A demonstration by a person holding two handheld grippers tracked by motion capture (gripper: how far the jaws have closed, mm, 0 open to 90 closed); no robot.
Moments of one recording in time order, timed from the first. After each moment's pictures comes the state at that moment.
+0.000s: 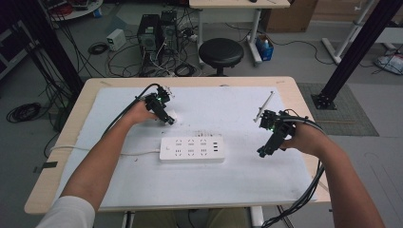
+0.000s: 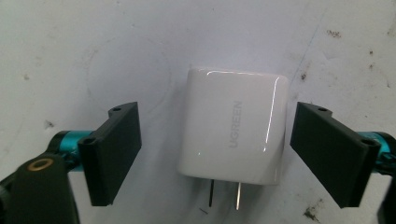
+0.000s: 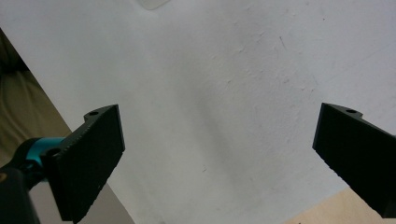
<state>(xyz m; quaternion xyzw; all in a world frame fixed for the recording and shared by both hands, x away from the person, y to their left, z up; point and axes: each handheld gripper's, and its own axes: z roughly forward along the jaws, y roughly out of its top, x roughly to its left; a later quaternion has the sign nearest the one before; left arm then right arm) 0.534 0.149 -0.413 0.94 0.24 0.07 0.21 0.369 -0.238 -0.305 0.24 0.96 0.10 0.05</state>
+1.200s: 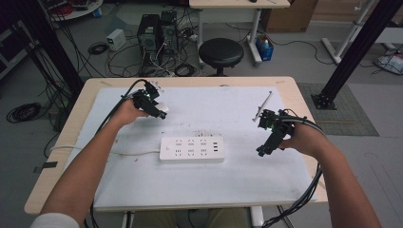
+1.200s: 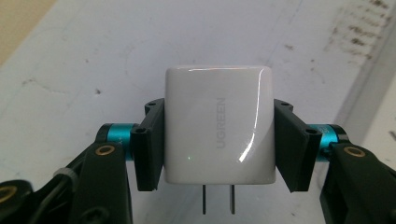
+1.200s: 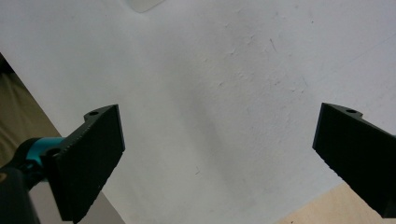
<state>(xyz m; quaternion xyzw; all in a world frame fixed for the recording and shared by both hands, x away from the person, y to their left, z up) 0.499 0.181 -0.362 0.92 0.28 0.09 0.26 0.368 -0.234 -0.305 0.24 0.96 0.09 0.07</state>
